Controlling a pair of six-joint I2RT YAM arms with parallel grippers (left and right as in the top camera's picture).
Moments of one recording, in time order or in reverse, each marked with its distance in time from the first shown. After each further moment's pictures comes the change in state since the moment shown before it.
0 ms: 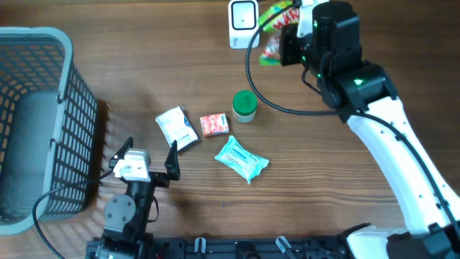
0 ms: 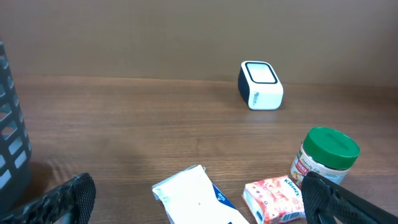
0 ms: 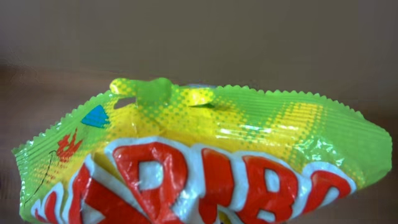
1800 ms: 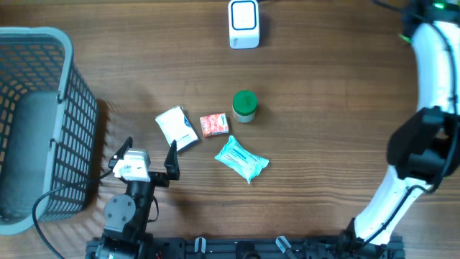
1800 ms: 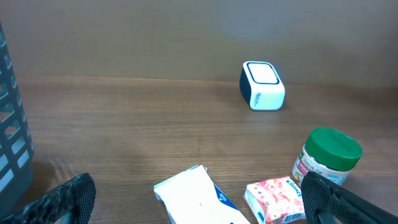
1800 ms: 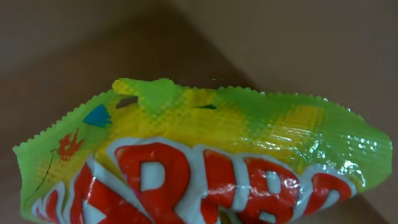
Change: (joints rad) left arm 0.000 0.000 0.000 0.000 -0.007 0.000; right arm -0.652 0.620 0.555 -0.364 0.601 0.066
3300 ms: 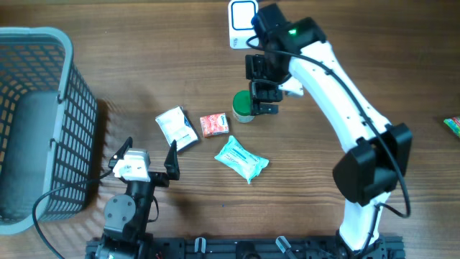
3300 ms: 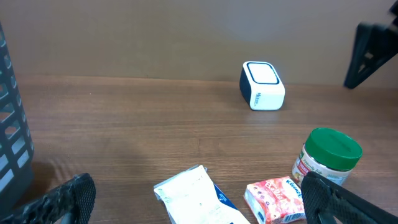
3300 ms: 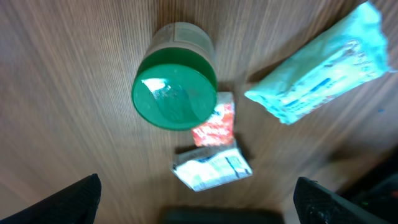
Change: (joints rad) left arm 0.000 0.000 0.000 0.000 0.000 0.000; right arm 0.737 -0.111 -0.100 -0.534 -0.934 1.805
